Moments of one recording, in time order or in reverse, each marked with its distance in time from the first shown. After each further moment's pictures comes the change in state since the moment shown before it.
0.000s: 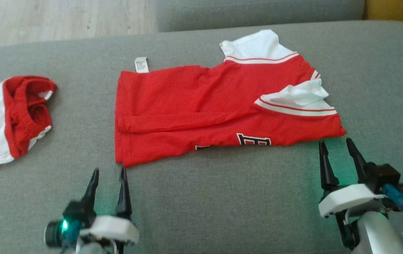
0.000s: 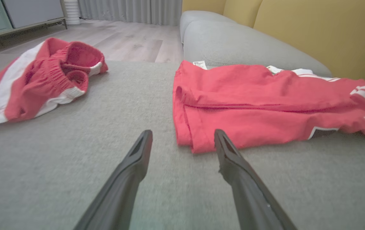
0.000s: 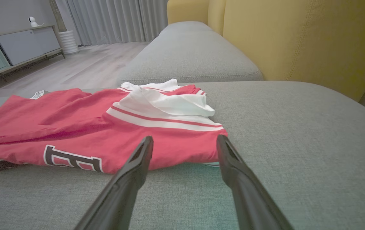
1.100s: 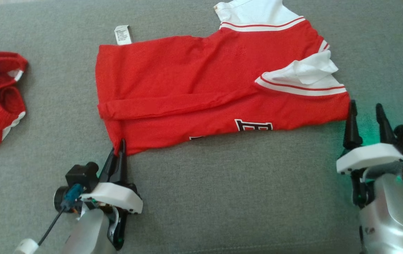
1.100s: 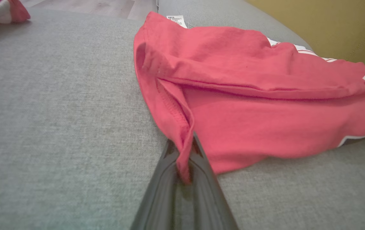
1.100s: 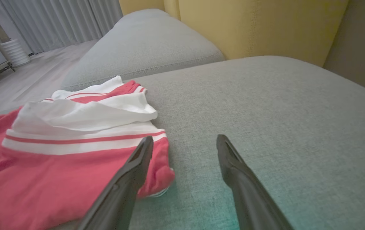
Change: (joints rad) left arm -0.268 -0.008 -0.029 0.256 -0.079 -0.158 -0.009; right arm -0.212 0.000 -0.140 0.129 0.069 0.000 0.000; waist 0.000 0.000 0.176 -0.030
